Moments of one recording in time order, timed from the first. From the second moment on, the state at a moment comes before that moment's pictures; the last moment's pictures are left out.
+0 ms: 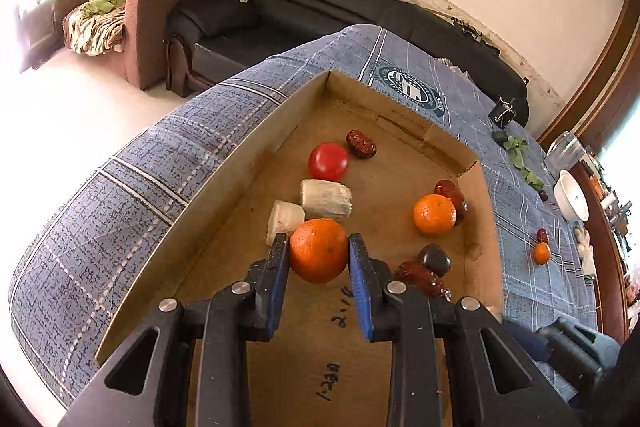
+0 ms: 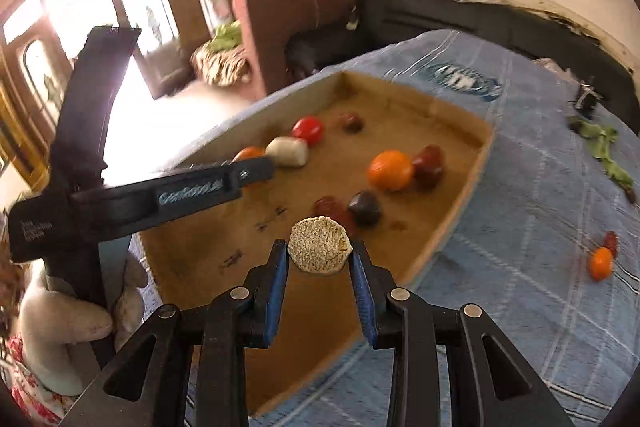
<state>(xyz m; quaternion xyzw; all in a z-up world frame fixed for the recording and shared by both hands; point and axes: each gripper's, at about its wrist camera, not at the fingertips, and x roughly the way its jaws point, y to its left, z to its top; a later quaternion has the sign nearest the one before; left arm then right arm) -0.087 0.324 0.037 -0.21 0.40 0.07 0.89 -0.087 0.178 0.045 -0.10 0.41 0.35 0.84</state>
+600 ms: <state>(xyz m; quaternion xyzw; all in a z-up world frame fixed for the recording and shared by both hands) -0.106 0.335 0.054 -0.24 0.37 0.06 0.90 -0.087 0.196 0.031 -0.11 0.42 0.34 0.83</state>
